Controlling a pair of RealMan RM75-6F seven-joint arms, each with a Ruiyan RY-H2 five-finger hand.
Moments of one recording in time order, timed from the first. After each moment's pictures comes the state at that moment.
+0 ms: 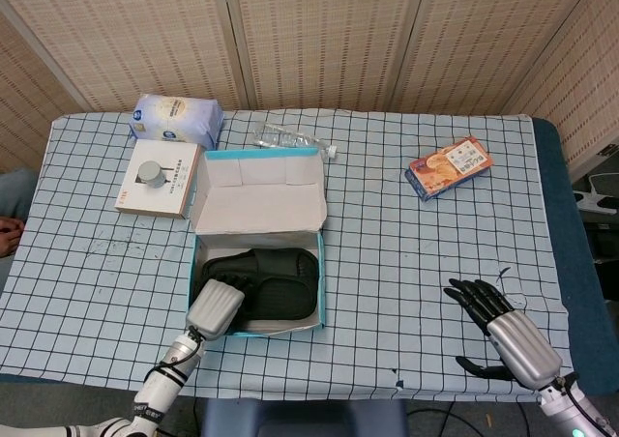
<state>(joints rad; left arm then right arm) -0.53 -1.61 -0.09 -1.71 1.25 1.11 0.74 0.17 -0.92 -0.14 -1.85 -1.84 1.39 0.21</state>
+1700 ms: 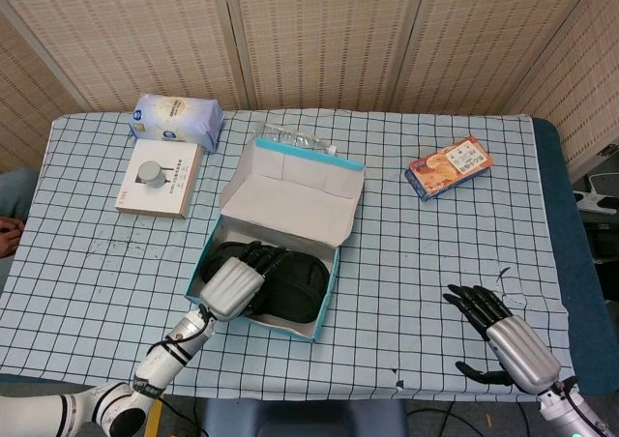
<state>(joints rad) -0.69 -1.52 -0.14 -1.71 1.35 1.02 0.54 0.16 -0.94 -0.16 -1.82 -1.84 1.39 0.23</state>
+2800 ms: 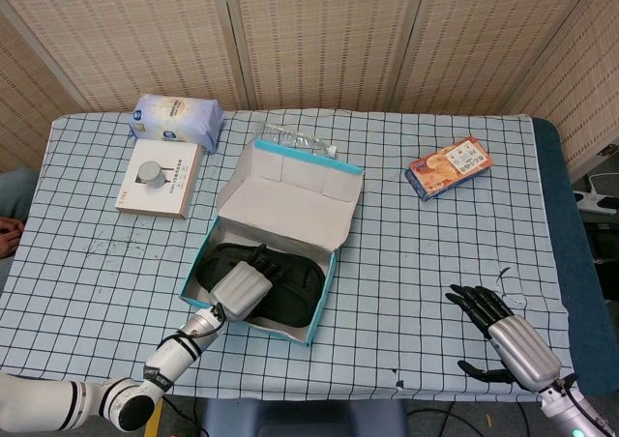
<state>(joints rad) -0.83 -1.49 -0.09 -1.76 1.05 0.95 0.84 0.17 -0.95 -0.17 -1.78 -1.83 1.38 0.27</state>
